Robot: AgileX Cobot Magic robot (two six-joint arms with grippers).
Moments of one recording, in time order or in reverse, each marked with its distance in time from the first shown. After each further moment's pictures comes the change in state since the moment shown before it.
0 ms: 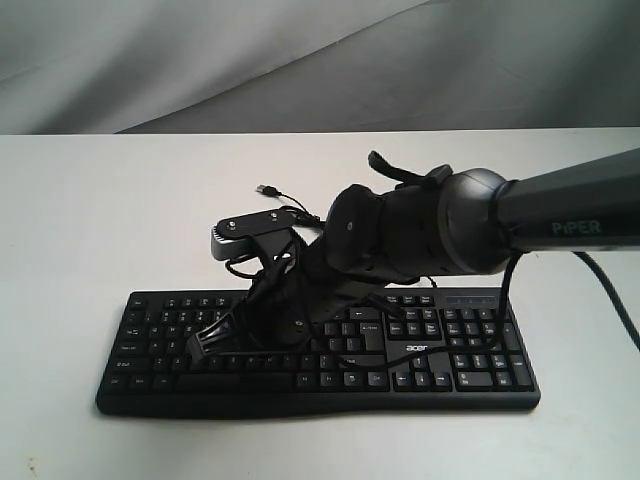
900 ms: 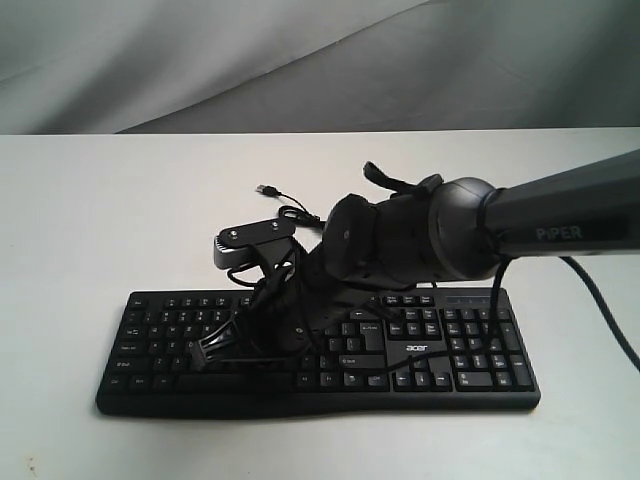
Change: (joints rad) left arm 0.000 0.000 0.000 0.000 0.000 0.000; right arm 0.000 0.030 0.000 0.003 -0.009 0.000
